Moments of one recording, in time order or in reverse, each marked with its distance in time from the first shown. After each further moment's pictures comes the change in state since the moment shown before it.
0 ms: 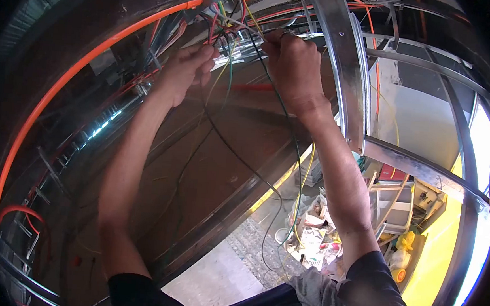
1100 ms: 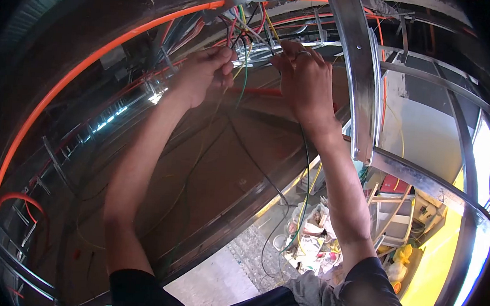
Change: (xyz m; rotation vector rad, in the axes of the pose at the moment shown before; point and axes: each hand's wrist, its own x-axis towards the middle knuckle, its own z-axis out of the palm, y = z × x) left_hand 0.000 -0.004 0.003 -0.213 -0.099 0.036; right_hand -0.013 -0.006 0.000 -0.034 -0.084 0.014
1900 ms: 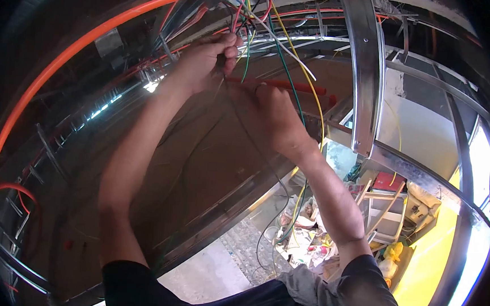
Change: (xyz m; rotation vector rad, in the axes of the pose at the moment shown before) left_hand -0.004 0.004 0.010 -0.137 0.036 -0.080; right_hand -0.051 -0.043 0.004 0.339 -0.449 -0.014
